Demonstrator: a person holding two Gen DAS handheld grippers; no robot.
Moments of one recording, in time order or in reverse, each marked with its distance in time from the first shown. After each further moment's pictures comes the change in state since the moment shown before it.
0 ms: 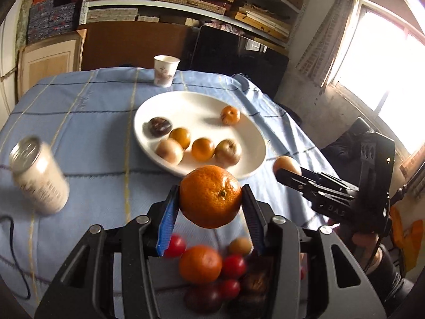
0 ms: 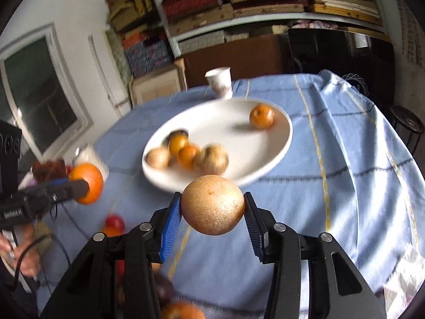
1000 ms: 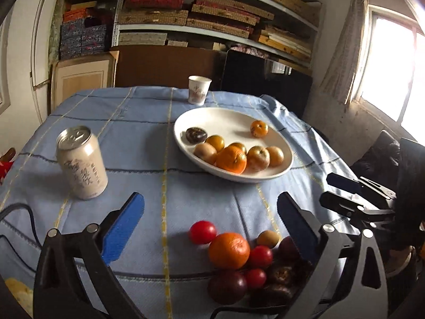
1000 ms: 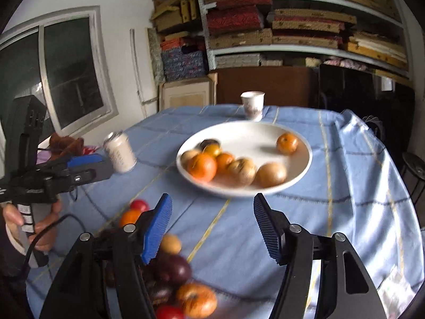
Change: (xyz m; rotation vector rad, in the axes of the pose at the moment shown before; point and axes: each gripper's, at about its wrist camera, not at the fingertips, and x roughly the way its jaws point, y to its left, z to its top) left arm -0.040 0.001 -0.055 -0.013 -0.146 0.198; right arm -0.049 0.035 -0.039 -0.249 0.011 0.124
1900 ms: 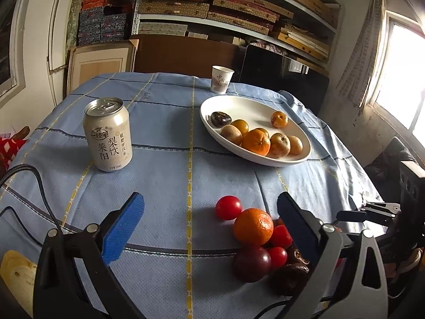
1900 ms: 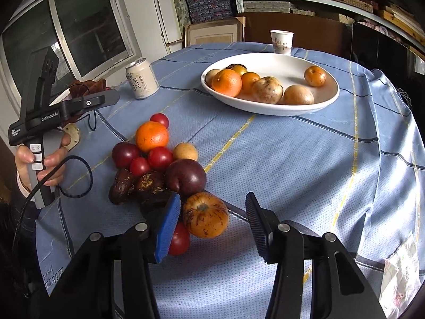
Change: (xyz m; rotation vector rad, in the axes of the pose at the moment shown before) left arm -0.010 0.023 -0.019 -0.069 0.017 0.068; right arm 0.006 -0.002 -0.037 -0.045 0.287 0.105
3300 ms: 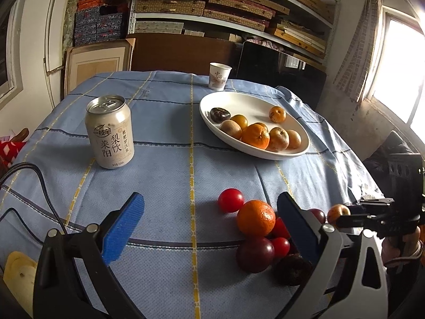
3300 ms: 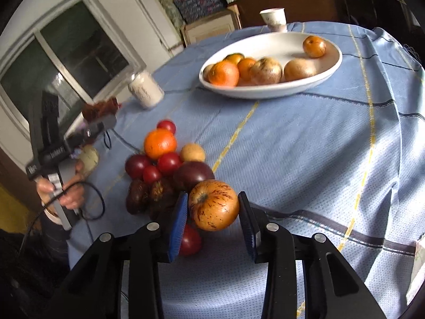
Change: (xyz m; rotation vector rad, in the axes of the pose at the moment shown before) left arm -0.007 0.007 -0.004 0.026 0.014 -0.022; right arm 0.000 -0.033 0.001 0.221 -0.019 0.186
